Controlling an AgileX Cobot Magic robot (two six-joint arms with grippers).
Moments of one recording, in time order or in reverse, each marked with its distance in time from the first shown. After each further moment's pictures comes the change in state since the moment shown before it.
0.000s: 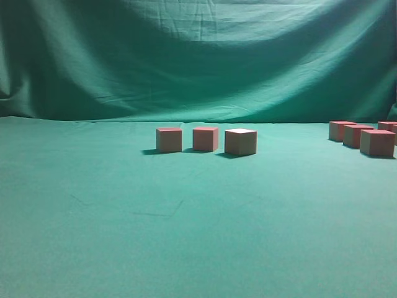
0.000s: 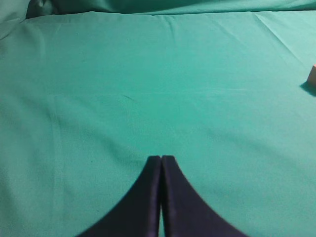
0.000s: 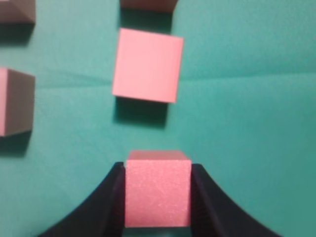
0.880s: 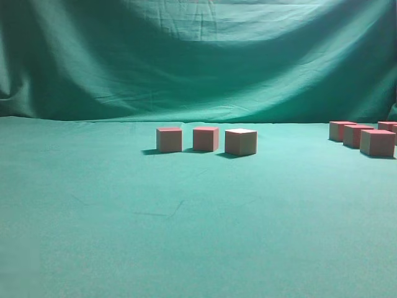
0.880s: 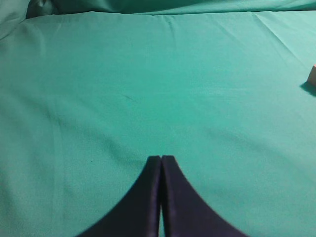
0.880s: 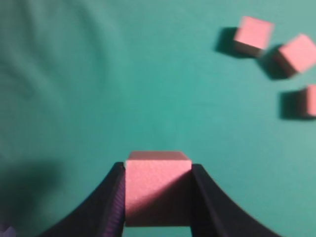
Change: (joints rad) left arm 0.000 0.000 0.000 0.000 0.000 0.000; right arm 0.736 -0.125 -0.467 0.395 0.440 -0.230
